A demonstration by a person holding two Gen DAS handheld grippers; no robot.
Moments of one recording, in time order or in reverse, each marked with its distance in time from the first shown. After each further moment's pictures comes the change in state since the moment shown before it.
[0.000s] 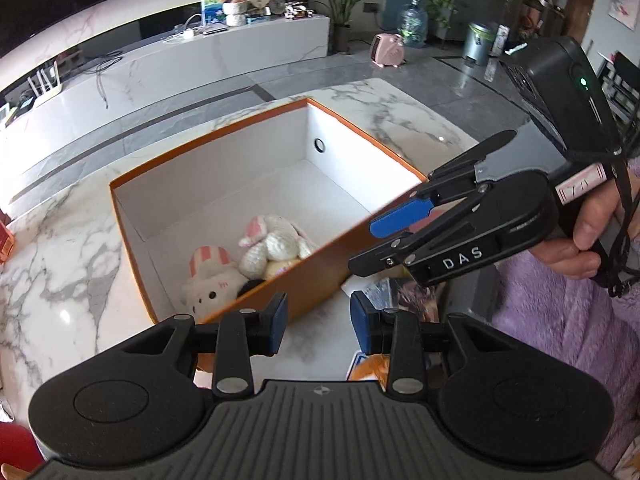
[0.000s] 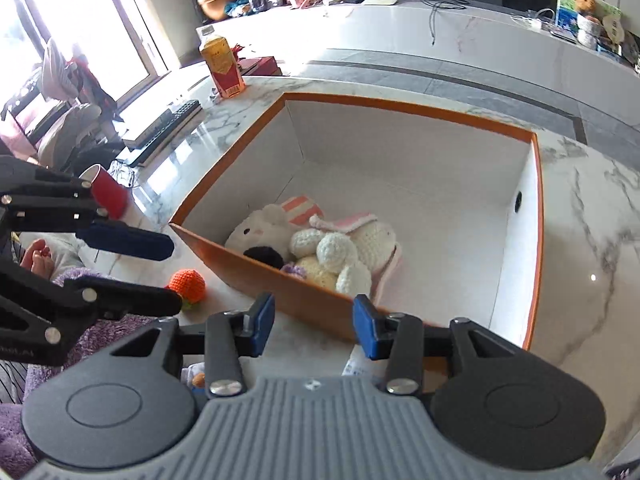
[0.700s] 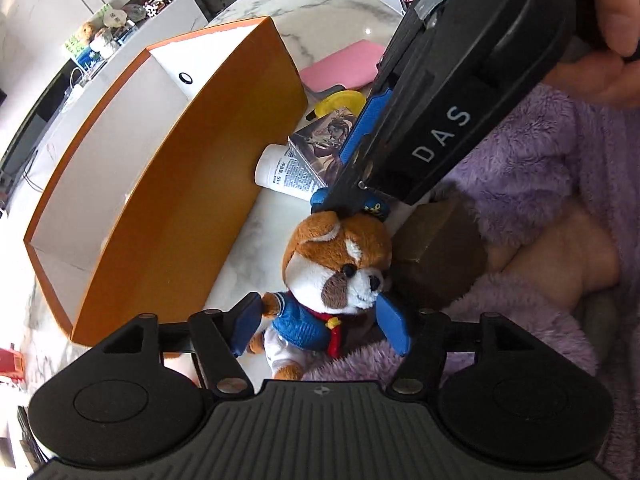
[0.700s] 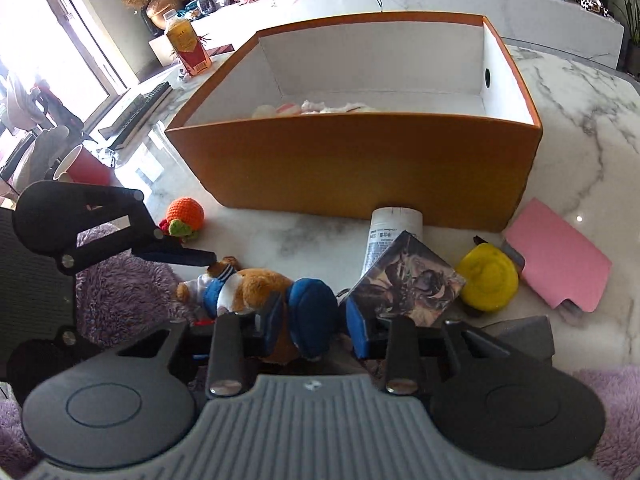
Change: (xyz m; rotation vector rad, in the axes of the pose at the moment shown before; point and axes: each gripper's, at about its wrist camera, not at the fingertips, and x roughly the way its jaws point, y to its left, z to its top) left arm 0.072 -0.074 -0.084 0.548 0.165 0.059; right arm 0.012 0.033 -0.100 0.159 0.011 -0.061
